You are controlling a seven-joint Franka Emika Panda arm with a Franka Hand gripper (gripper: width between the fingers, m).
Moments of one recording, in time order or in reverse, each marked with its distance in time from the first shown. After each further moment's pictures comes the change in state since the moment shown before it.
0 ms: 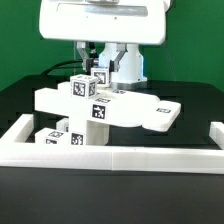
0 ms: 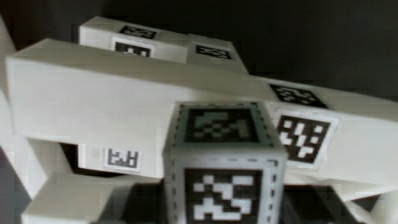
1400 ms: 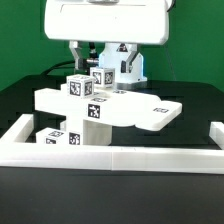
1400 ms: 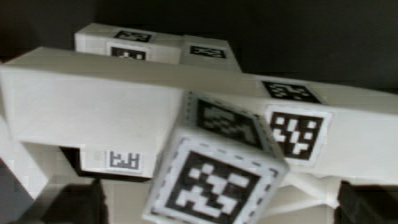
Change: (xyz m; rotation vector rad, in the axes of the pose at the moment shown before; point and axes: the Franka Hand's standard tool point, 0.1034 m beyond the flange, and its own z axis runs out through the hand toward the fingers) arm 0.000 -0.002 0.000 -0.002 0.005 -0.046
